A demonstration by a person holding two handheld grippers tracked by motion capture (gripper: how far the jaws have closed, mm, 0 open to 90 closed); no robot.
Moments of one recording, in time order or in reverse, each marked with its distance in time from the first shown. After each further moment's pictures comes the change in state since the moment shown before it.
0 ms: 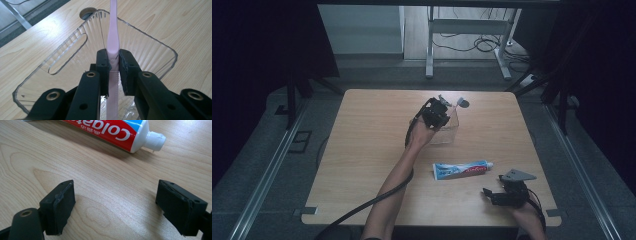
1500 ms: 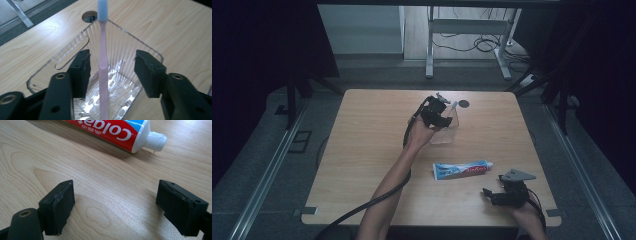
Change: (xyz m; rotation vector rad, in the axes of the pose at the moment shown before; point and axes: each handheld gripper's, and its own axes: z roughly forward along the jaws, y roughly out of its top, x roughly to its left) left arm -0.002 0.004 -0.020 -0.025 -0.001 -0.065; right arm 0.000 0.000 0.000 0.001 0.006 -0.005
